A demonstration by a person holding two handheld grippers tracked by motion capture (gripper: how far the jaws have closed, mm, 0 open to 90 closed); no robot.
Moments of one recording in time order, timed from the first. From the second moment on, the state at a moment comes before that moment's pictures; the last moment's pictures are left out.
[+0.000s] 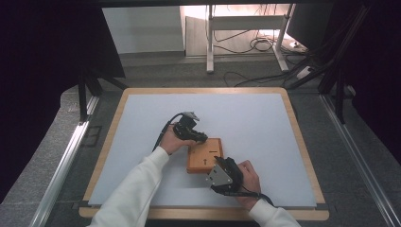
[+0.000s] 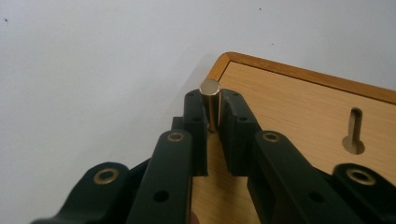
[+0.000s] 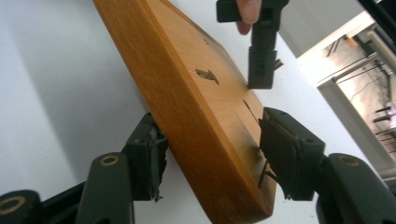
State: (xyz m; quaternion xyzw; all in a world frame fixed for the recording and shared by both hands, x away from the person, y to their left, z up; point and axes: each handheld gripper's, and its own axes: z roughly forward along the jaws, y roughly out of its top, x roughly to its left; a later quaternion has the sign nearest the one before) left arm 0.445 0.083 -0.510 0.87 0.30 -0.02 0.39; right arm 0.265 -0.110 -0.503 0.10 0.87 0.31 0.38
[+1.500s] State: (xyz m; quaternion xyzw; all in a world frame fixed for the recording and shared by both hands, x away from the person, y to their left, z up) left arm 0.359 0.175 -0.528 0.85 0.33 0.05 0.40; right arm 0.275 -0.114 -0.481 0.09 0.87 0.30 0.39
